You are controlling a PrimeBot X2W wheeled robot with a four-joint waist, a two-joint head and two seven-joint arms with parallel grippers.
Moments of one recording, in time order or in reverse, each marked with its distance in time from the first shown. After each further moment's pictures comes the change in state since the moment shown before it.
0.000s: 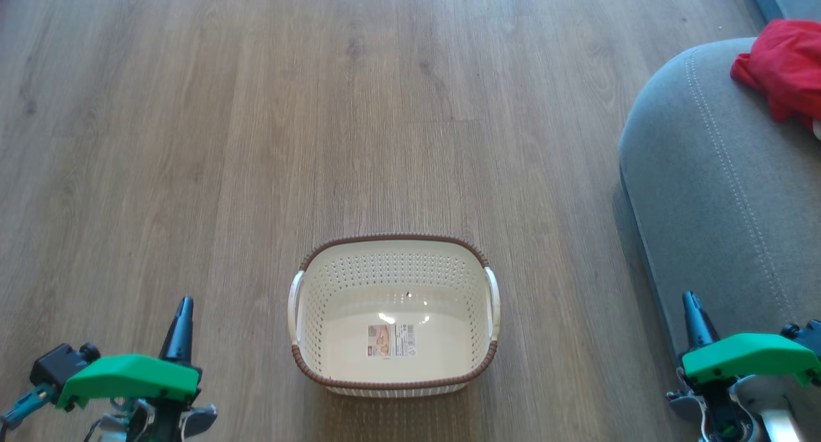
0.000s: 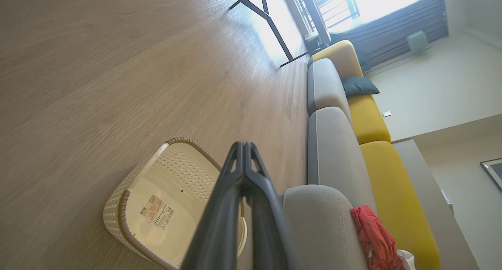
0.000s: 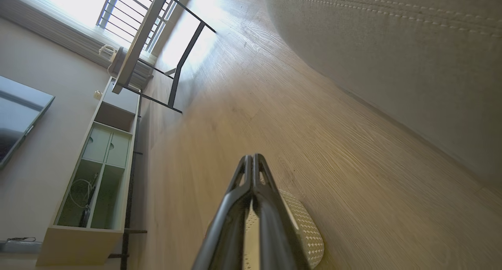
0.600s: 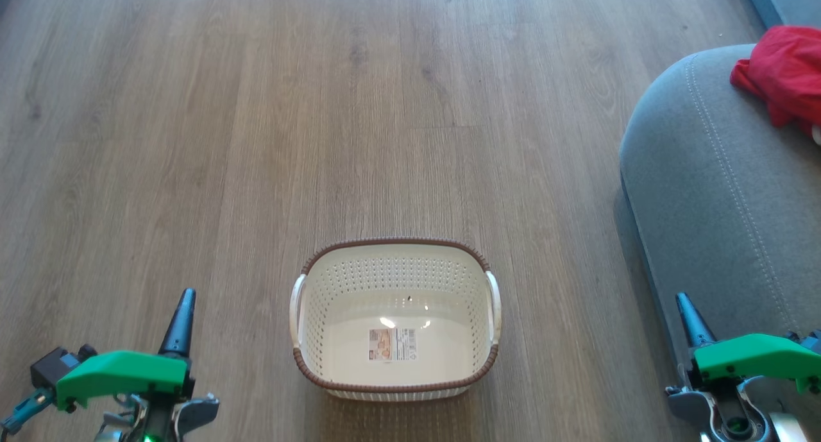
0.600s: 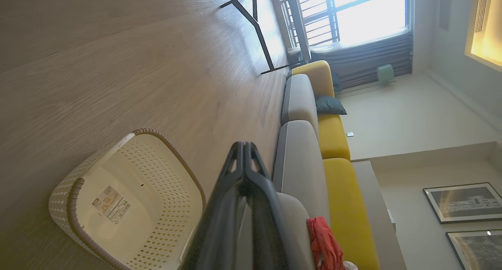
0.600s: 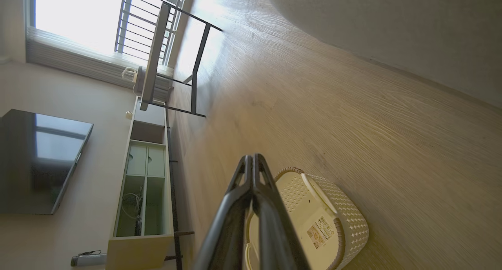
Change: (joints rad) left arm -0.006 -0.025 0.031 -0.021 -0.169 -0.008 0.049; right arm -0.001 0.007 -0.011 -0.006 0.220 0.000 0.048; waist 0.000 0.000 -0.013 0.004
